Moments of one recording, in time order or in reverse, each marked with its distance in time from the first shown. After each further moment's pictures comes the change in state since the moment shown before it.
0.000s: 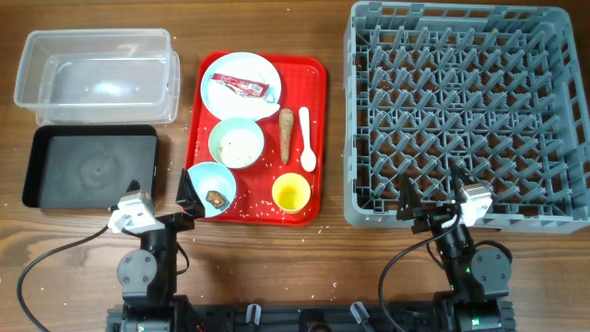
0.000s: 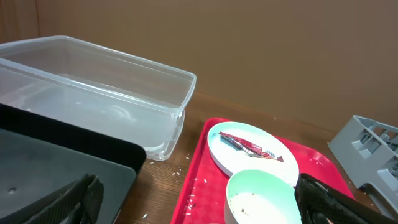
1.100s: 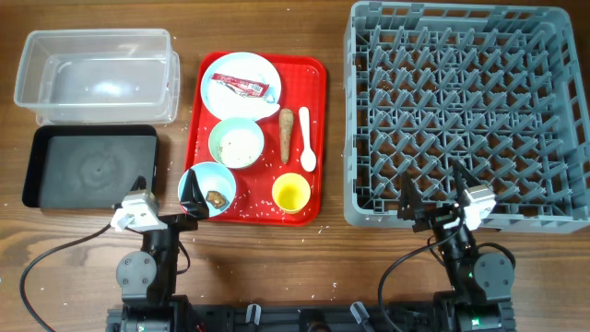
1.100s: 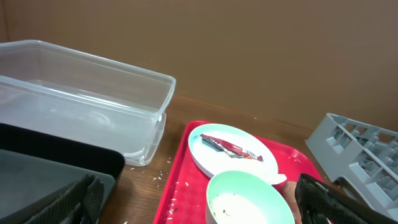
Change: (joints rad) left arm 0.000 0.001 -0.001 0.032 0.079 -0.001; right arm 0.000 0.001 0.000 0.085 -0.019 0.000
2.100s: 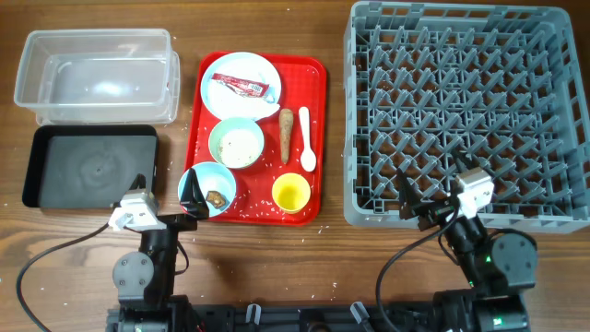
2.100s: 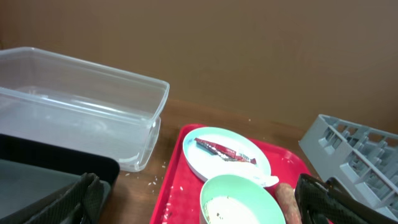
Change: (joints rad) left arm 0.000 0.025 0.051 -0.024 0.019 0.008; right arm 0.000 0.256 0.312 -0.191 -0.117 -0.204
